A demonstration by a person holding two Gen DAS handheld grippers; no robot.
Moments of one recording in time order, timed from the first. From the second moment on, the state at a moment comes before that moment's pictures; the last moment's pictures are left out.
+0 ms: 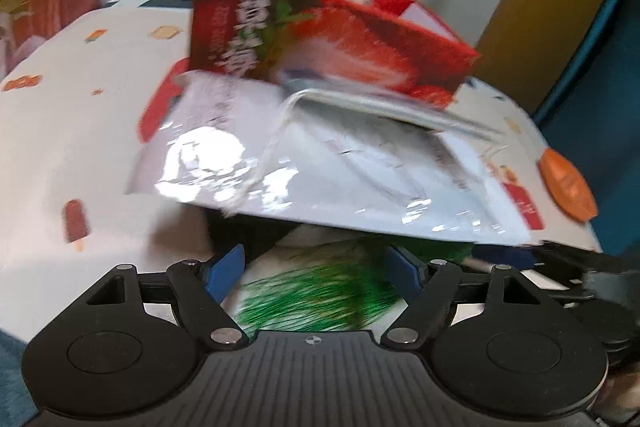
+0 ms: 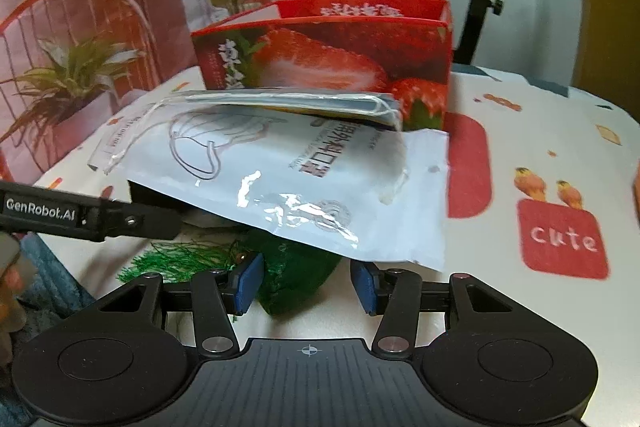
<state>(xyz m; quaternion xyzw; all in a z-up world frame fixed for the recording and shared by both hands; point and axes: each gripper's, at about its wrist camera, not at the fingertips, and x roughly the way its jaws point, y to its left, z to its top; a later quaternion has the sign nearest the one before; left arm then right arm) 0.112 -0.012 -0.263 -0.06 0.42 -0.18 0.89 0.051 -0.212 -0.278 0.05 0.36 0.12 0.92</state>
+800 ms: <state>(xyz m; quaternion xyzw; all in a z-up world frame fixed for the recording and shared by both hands) 0.123 -0.009 -0.282 -0.18 0.44 -0.25 0.84 0.043 -0.181 -0.288 0.04 0.38 0.24 0.89</state>
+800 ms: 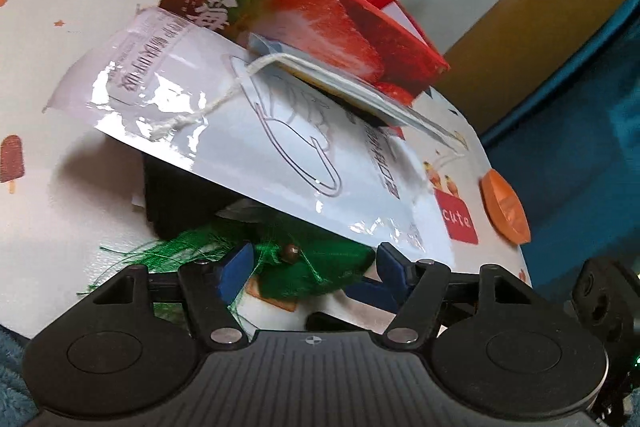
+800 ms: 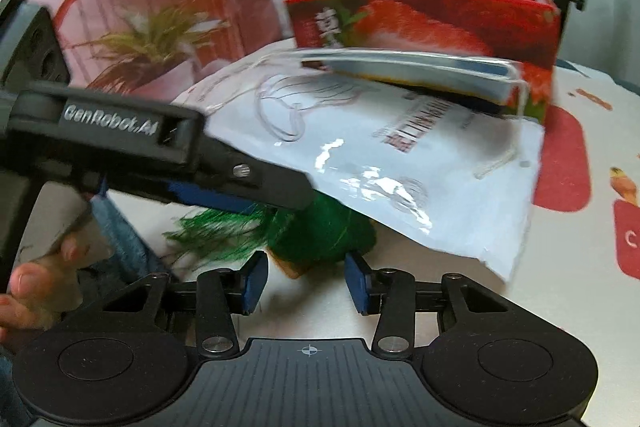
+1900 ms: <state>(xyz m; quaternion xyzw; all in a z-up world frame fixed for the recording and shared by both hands) 0.116 0.001 -0.284 -0.19 0.44 -0.25 0.84 0.030 -0.165 -0.264 -0.02 0.32 0.24 0.92</state>
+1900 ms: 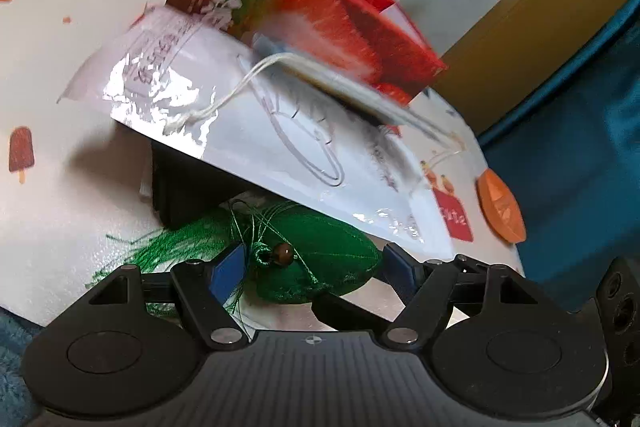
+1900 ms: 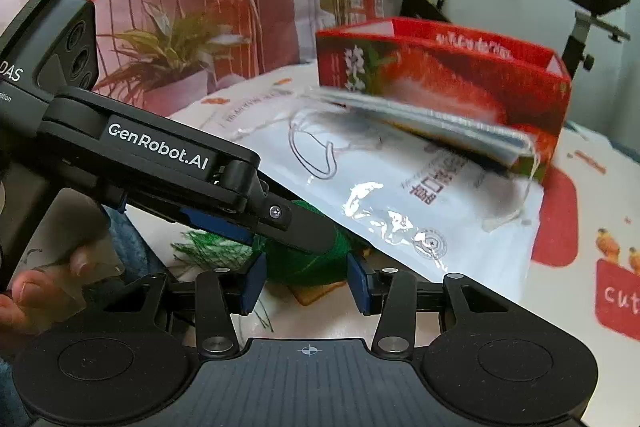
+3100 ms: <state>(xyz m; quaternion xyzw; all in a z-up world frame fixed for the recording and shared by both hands) 0.146 0.012 -0.096 -0.18 0.25 -0.32 0.90 0.078 -0.183 -0.079 -0.07 0.10 0.25 0.96</state>
